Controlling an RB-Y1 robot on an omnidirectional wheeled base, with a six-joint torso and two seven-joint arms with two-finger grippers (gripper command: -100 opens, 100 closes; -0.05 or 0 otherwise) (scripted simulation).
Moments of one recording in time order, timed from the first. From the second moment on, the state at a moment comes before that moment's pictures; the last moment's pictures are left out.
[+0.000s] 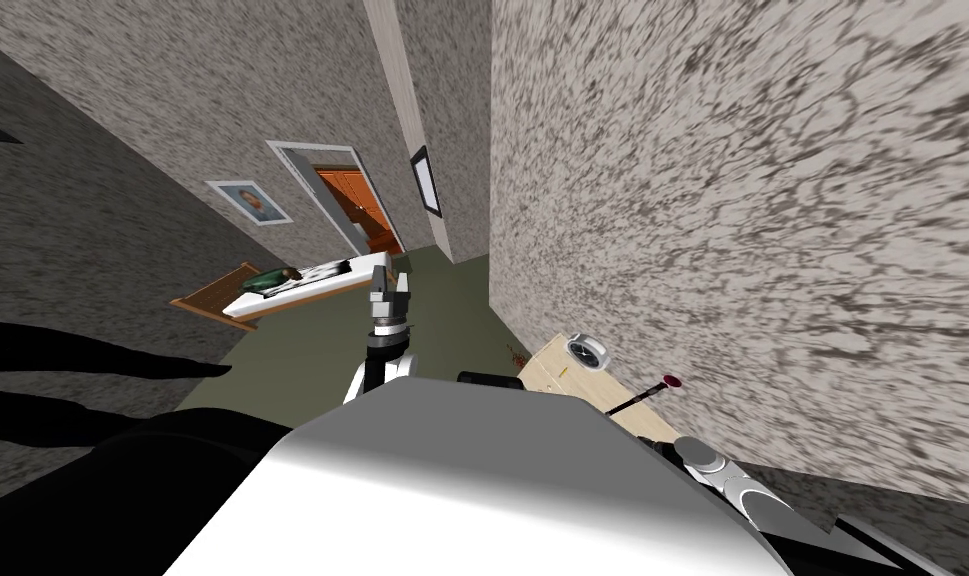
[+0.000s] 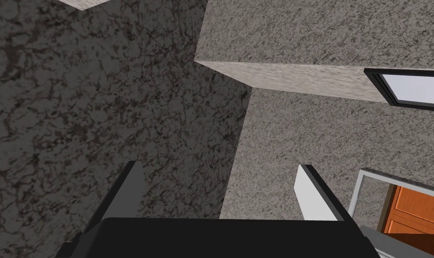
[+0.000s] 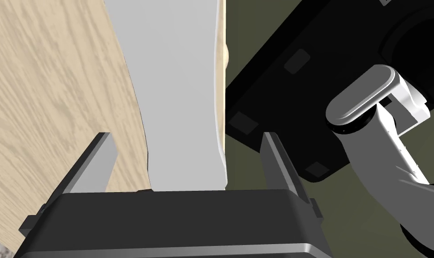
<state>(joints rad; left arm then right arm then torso) 0.53 0.02 0.04 -2.30 -0.11 -0.56 0.02 0.17 -0.90 0.62 -0.60 1.32 -0.59 0.04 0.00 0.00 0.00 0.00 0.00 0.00</state>
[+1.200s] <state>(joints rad) 0.53 0.02 0.04 -2.30 -0.11 -0.56 0.02 0.09 -0.76 0.53 -0.29 1.21 -0.62 0.36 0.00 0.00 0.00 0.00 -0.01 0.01</state>
